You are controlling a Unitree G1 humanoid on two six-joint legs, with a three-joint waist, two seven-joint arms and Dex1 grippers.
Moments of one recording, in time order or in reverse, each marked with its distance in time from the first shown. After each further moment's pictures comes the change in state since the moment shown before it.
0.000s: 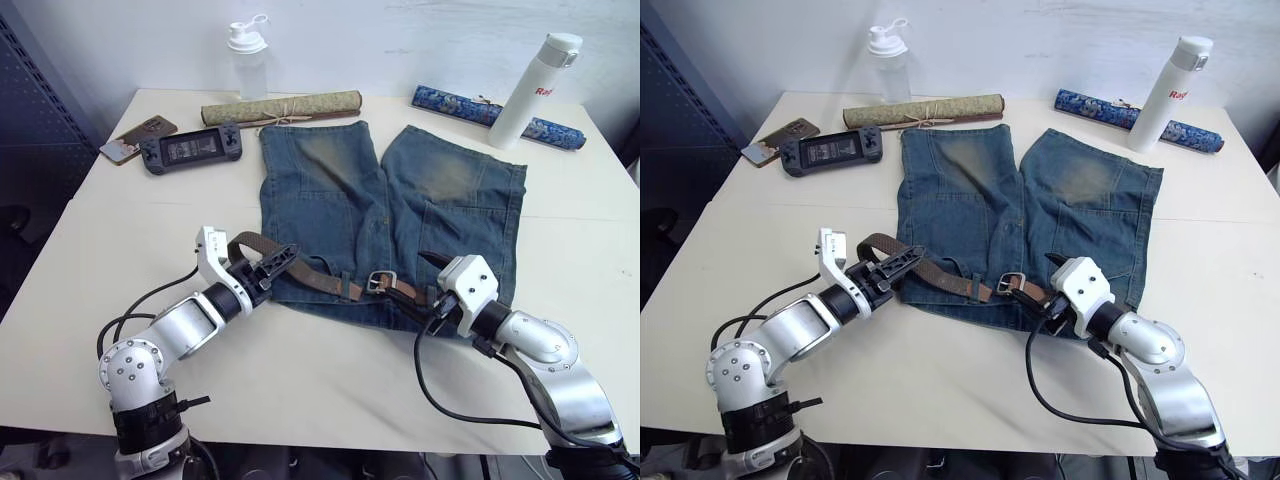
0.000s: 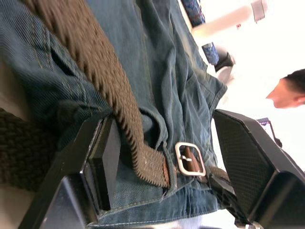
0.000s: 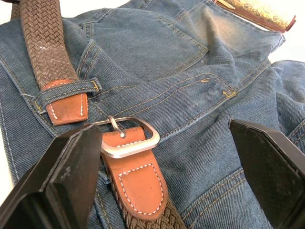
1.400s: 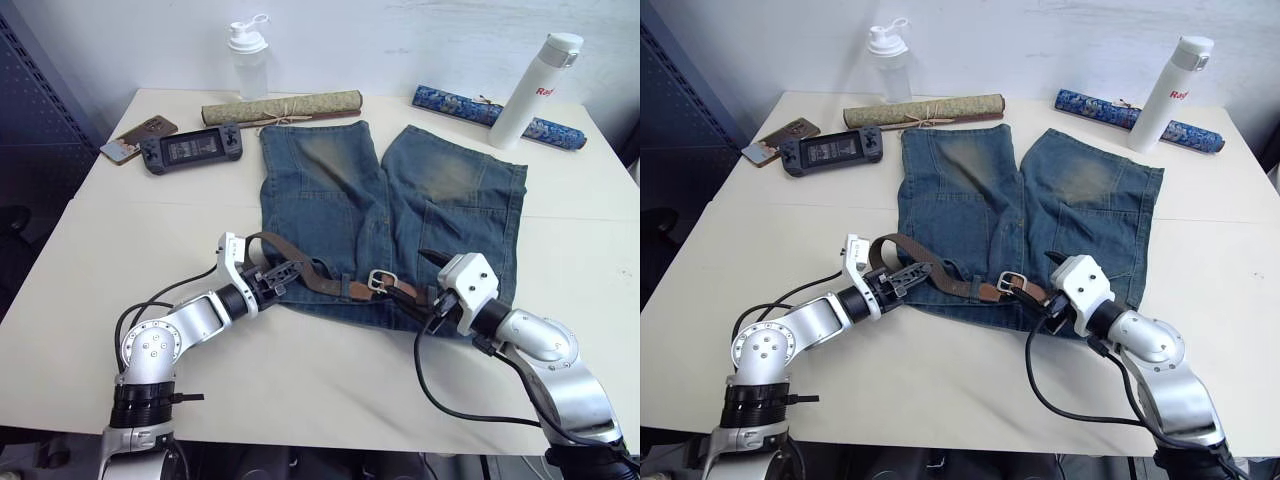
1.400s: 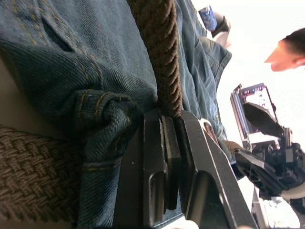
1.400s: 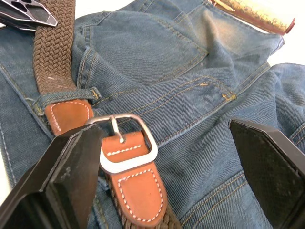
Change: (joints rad) left arm -0.039 0.149 -0.209 0.237 0.261 -0.114 -0.461; right arm 0.000 -0.008 -0.001 0.000 0.003 0.002 0.005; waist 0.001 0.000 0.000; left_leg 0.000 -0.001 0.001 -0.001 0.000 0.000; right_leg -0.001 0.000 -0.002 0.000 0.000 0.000
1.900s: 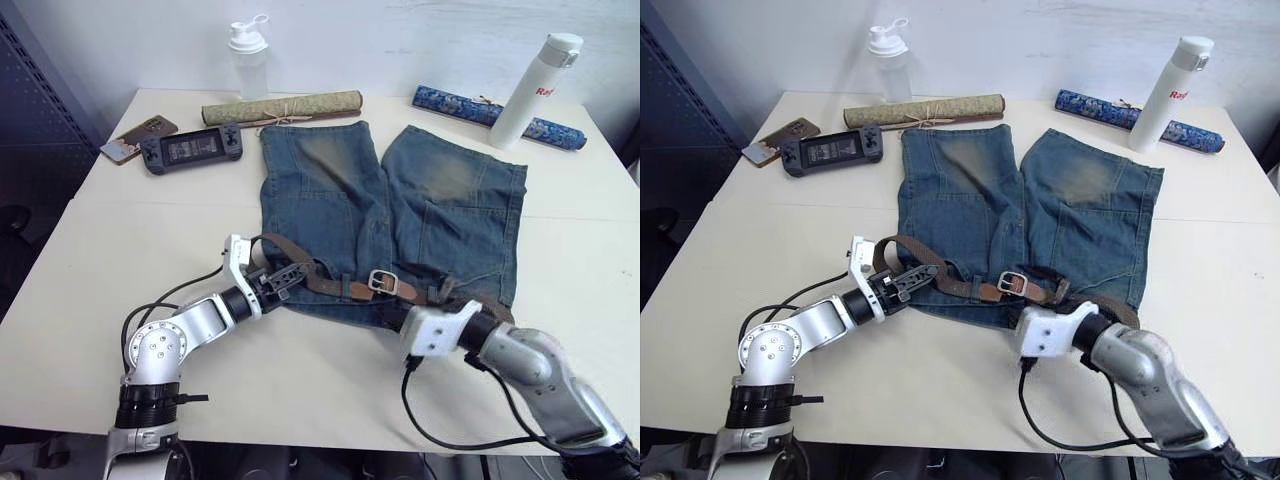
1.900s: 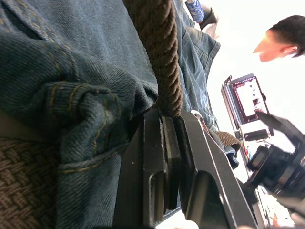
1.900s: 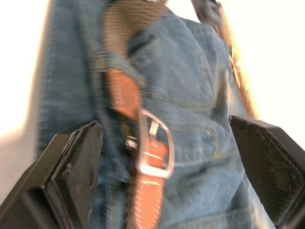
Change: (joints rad) left arm 0.001 -0.033 0.016 0.002 0.032 0.027 -0.045; right arm 0.028 -0.125 0.216 0.067 -0.616 -0.534 -0.159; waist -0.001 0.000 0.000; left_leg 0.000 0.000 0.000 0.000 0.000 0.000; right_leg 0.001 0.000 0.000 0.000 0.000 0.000
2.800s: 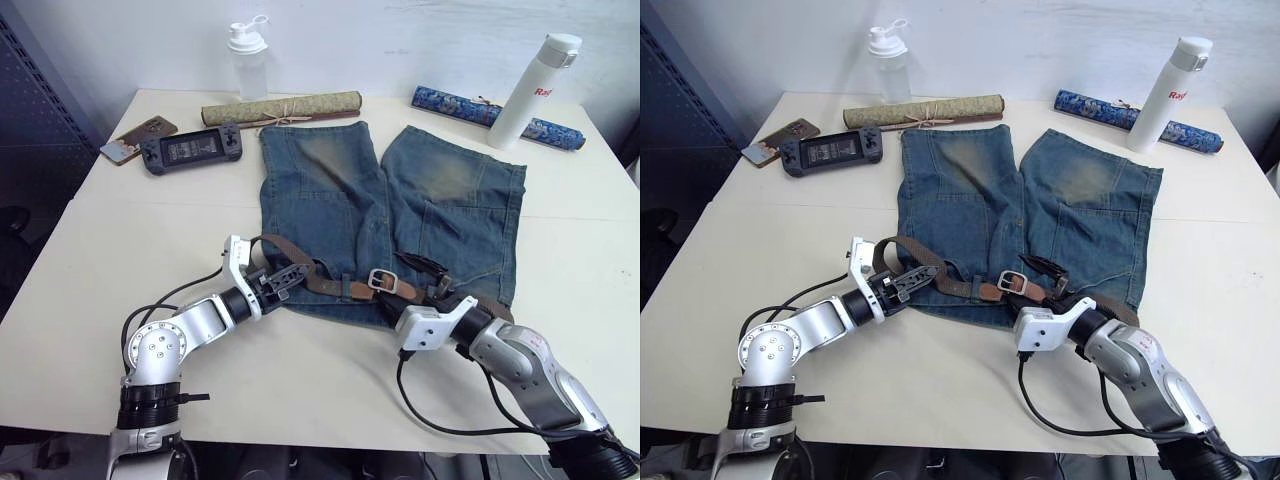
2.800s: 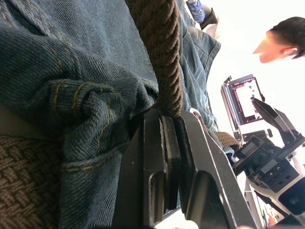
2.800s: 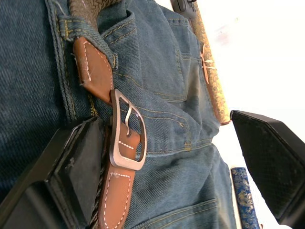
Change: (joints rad) left arm 0.000 -0.012 0.020 -0.003 0.011 0.025 0.005; right arm -0.066 0.030 -0.036 0.130 -0.114 -0.117 -0.105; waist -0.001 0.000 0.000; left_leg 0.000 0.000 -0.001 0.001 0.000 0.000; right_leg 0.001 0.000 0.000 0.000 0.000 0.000
